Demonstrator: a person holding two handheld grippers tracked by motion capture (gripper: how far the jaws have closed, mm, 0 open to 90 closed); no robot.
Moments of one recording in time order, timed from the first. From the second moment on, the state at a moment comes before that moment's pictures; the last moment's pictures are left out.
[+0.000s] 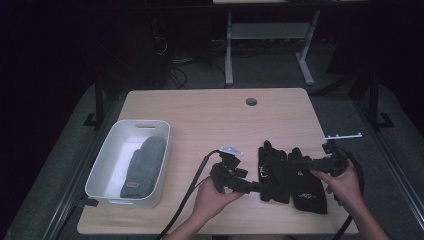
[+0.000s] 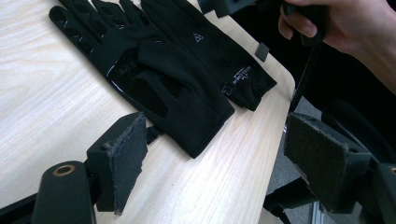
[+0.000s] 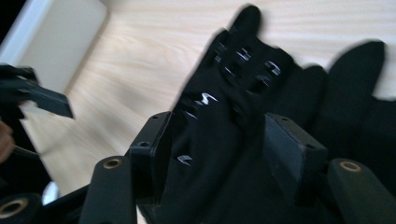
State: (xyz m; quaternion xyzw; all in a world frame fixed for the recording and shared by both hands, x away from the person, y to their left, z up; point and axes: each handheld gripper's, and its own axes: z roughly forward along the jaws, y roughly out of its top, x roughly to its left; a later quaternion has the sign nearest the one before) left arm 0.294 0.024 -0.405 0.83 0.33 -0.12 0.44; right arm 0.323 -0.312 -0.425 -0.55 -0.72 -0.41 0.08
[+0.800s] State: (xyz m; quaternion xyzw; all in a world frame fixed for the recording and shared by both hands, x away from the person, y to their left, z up) left arm 0.290 0.011 -0.418 0.84 0.32 -0.12 0.43; right arm 0.293 -0.320 -0.444 -0.52 -0.80 -0.29 -0.05
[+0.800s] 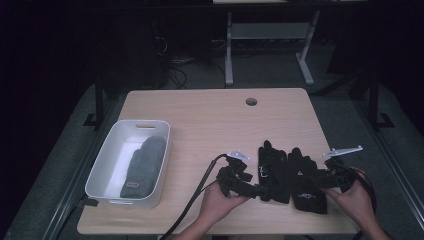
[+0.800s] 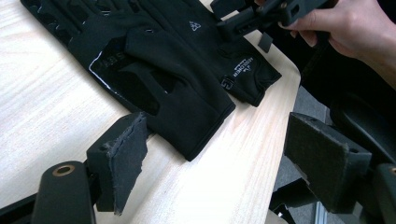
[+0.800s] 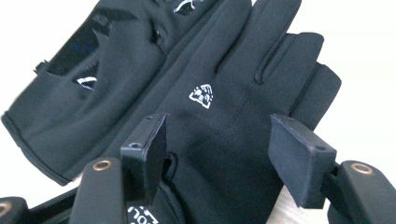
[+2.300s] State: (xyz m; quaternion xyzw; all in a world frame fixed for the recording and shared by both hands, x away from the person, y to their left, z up) left arm 0.291 0.028 -0.418 0.83 0.34 -0.11 0.42; right arm 0.292 -0.287 -0.403 -0.51 -0.80 -0.30 -0.07
